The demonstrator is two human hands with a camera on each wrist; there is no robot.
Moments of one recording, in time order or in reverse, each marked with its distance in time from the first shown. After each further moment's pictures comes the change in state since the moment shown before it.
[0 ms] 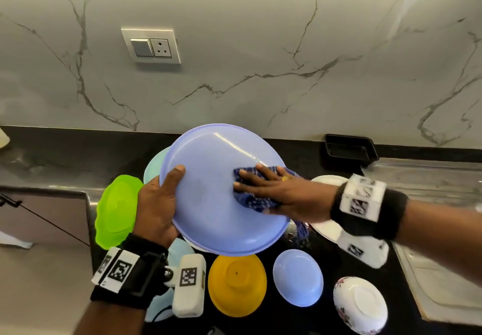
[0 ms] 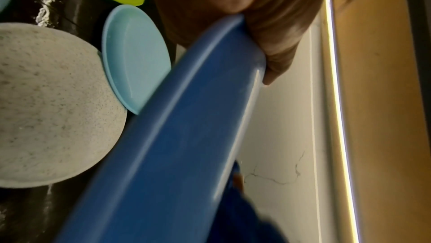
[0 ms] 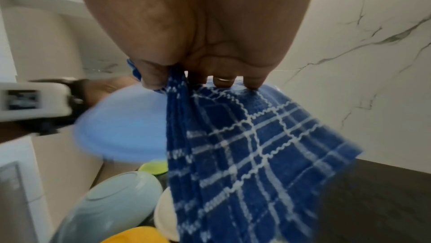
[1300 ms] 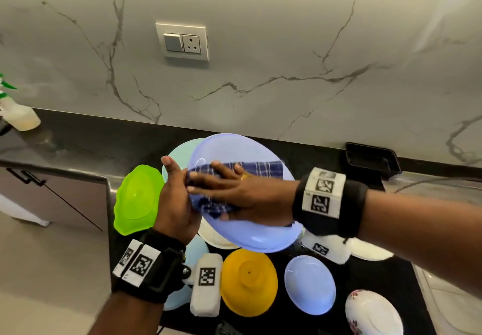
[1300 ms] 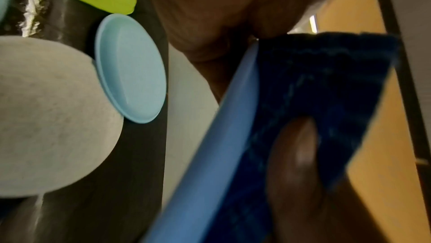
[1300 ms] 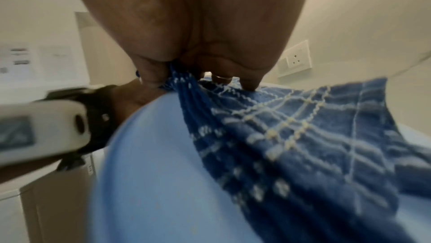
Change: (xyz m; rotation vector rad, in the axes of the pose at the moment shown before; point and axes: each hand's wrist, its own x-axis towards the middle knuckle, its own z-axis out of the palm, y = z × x) left_hand -0.011 0.008 -0.003 -0.209 -0.159 -0.143; right_hand 0.075 -0.073 -0.018 -0.087 0.018 -0.324
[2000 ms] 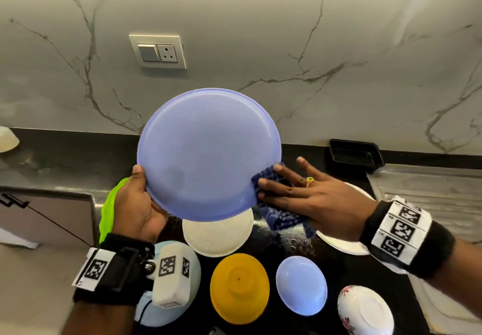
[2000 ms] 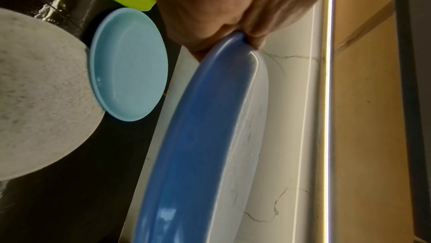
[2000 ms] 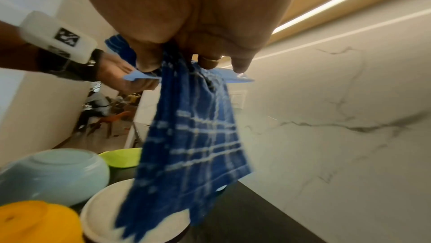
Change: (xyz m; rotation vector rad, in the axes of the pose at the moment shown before) left_hand 0.019 0.022 -0.014 -0.116 0.131 0.168; right_hand -0.139 0.041 0.028 -0.496 0.253 0.184
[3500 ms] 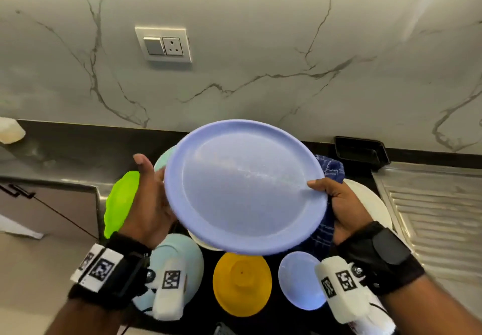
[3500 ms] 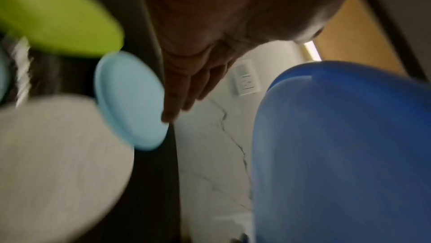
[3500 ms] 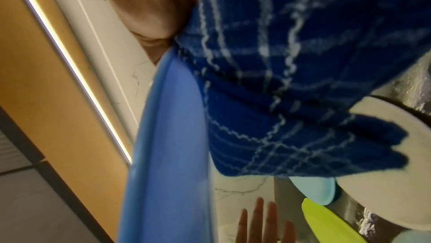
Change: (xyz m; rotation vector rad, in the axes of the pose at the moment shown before) left_hand -0.040 0.011 0.011 0.452 -0.147 -0.077; right_hand 0.010 -0.038 0.020 2.320 0.588 1.014
